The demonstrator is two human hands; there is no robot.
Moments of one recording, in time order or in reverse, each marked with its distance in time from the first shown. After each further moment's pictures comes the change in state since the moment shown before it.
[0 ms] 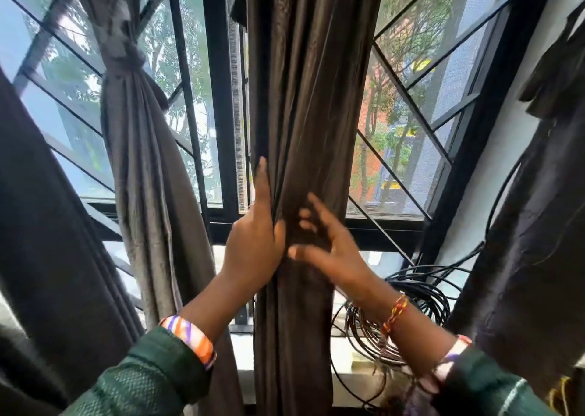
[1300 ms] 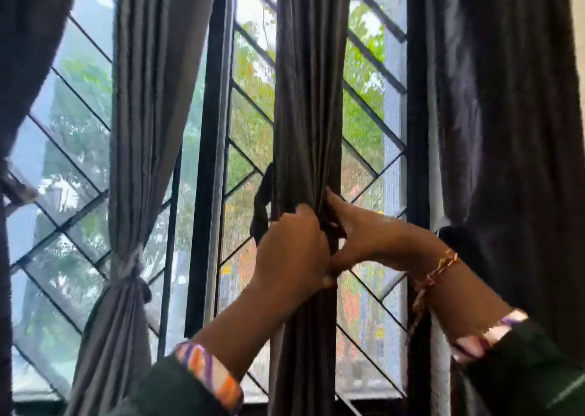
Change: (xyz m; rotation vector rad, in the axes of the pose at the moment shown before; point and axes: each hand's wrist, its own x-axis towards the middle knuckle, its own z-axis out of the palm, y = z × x) left_hand 0.166 0.164 -0.077 0.126 0.009 0.095; right_hand 0.040 -0.247 -0.121 -0.384 -0.316 -0.380
